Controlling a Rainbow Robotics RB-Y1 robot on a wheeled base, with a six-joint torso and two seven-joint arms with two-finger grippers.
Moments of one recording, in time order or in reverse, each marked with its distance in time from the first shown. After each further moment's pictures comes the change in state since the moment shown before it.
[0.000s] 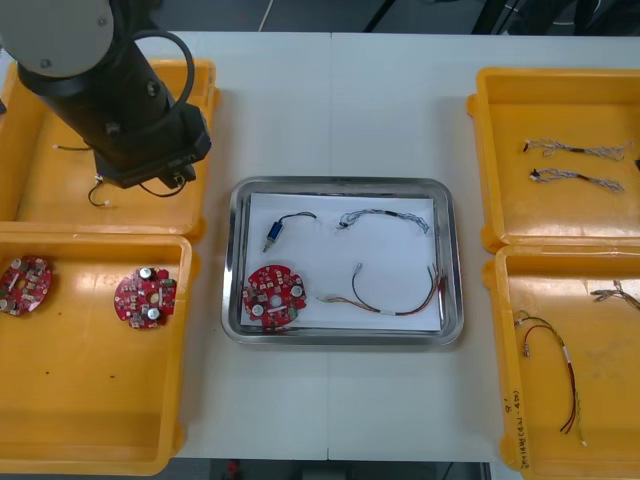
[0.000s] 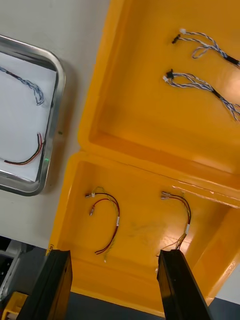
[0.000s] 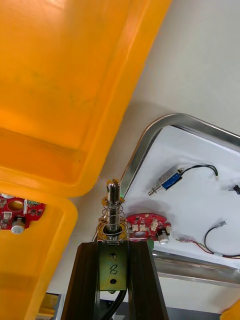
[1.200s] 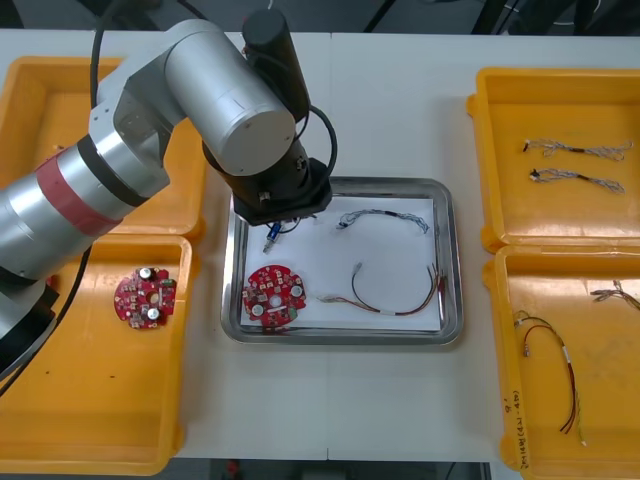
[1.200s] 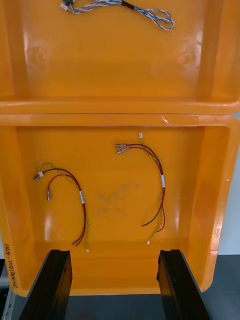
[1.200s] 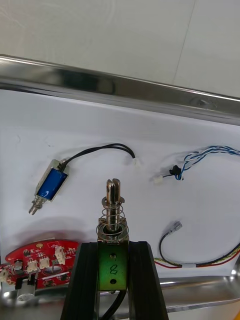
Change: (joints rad) right arm 0.630 0.146 -0.522 -0.241 0.177 0.001 -0.001; left arm -0.076 -0.224 -0.342 0.158 -0.145 -0.296 0.001
